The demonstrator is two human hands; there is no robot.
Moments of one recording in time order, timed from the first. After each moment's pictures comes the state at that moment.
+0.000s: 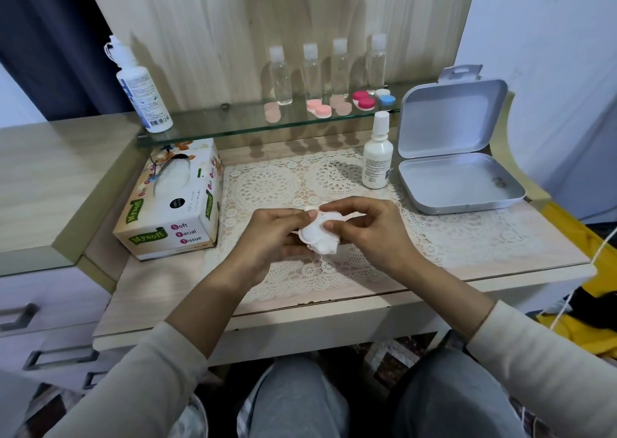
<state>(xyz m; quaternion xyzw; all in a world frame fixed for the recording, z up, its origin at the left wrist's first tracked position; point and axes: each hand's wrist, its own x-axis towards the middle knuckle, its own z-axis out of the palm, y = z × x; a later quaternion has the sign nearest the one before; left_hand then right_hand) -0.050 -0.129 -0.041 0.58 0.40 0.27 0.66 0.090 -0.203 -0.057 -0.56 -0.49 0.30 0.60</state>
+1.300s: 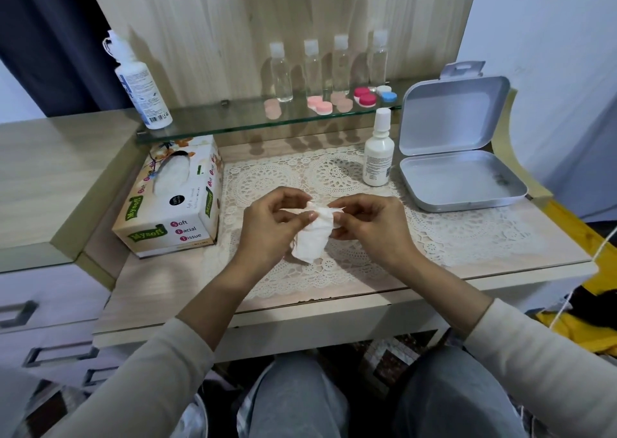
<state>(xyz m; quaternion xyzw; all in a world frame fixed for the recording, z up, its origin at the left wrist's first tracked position) -0.049 -0.123 -0.052 0.72 0.36 0.39 0.45 0.091 -0.199 -0.061 -0.59 -0.42 0.31 0.61</state>
